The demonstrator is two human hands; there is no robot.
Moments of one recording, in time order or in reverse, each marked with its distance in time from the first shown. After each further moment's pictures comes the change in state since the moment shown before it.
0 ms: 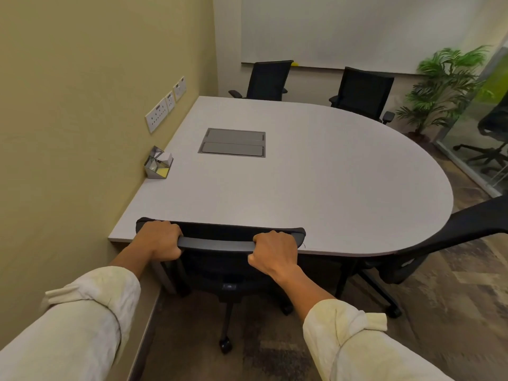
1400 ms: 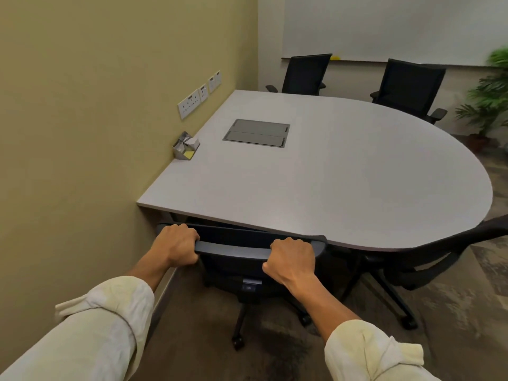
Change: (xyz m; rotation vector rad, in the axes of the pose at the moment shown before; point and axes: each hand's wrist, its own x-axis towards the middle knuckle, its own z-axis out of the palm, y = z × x) left_hand -0.093 0.149 0.021 0.018 0.094 -0.177; right_hand -0.114 0.088 -0.015 -0.019 -0.032 -0.098
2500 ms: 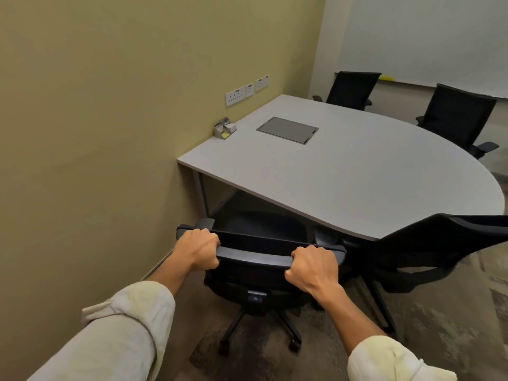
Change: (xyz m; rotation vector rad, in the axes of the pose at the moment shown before) left_hand -0.215 0.256 -0.003 -0.056 -0.016 -0.184; right_hand -0.224 0.164 -0.017 -0.072 0.054 -0.237
